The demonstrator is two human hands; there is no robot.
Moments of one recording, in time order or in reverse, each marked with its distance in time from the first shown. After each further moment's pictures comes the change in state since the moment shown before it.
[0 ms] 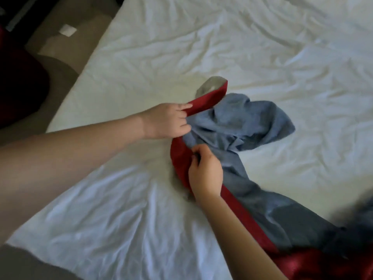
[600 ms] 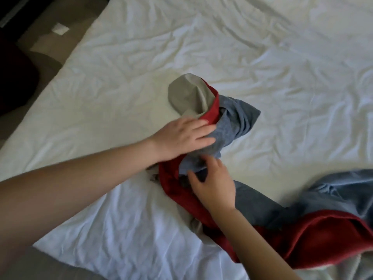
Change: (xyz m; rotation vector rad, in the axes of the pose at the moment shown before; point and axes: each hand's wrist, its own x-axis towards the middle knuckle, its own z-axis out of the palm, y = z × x) left_hand 0.115 0.087 -0.058 -0.322 -0.028 -0.310; right_hand -0.037 0.089 -0.110 -0.176 -0.124 -0.150
